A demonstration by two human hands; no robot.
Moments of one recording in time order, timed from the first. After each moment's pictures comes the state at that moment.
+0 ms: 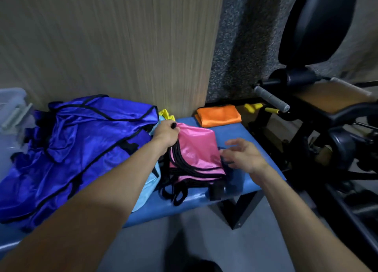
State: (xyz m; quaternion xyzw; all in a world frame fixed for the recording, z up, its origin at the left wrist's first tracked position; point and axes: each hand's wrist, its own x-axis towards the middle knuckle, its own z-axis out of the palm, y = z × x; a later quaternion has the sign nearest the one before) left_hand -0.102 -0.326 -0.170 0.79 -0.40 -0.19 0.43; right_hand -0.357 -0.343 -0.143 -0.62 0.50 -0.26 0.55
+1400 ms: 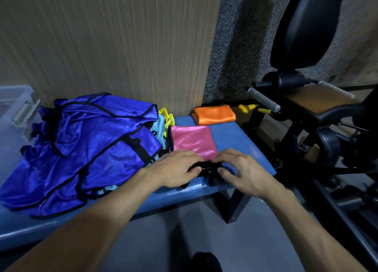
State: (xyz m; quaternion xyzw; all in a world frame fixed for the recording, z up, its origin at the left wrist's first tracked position) left_hand -0.164 -0.216 -0.150 0.61 -0.78 -0.09 0.08; right_hand -0.400 -0.289 -0.131 -0.92 0.29 -0.13 0.20
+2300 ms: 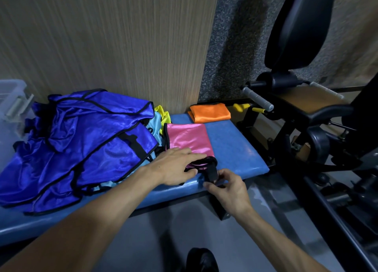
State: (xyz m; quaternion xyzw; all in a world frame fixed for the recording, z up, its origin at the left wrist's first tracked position) left_hand -0.166 -0.217 -0.159 0.63 -0.76 -0.10 0.06; right_hand -0.385 -0.232 -0.189 -0.69 0.52 -0.30 0.41
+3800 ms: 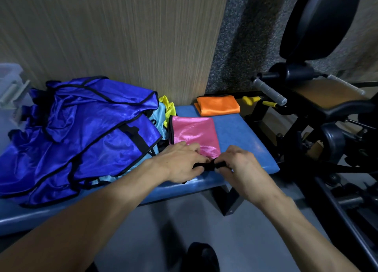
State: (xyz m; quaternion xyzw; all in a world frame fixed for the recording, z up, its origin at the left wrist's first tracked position) left_hand -0.177 -0.219 -0.148 0.63 -0.77 -0.09 -0.01; right_hand -0.384 -0.263 -0.123 -0.91 0.35 -0.12 0.15
